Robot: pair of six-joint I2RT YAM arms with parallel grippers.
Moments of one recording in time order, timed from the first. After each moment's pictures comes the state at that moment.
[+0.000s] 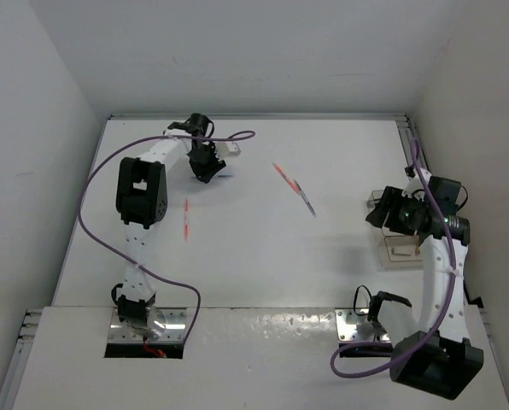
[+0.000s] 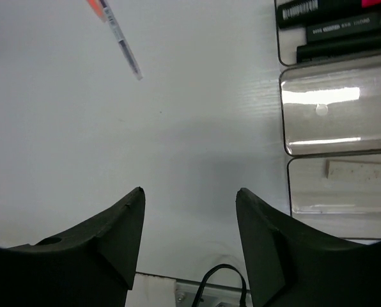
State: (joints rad) left arm -0.21 2.28 1.91 -0.87 0.23 0.89; right arm -0.35 0.94 0.84 -0.82 -0.40 0.02
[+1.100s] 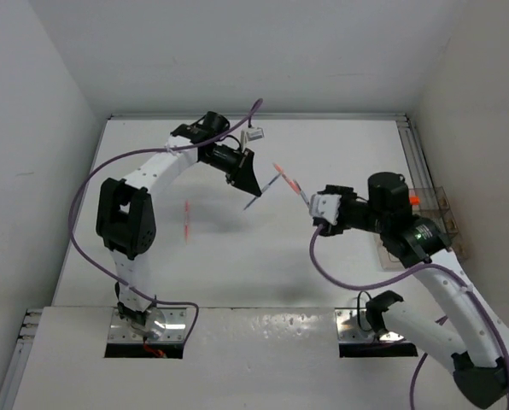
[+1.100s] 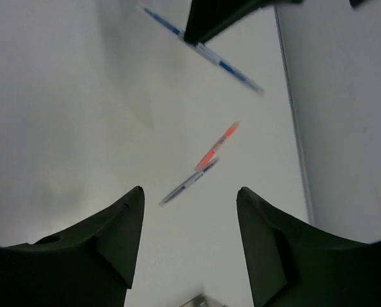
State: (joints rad) left arm -0.38 1.93 1.71 -0.89 1.06 0.26; right arm 0.39 0.82 0.90 -0.60 -0.51 -0.95
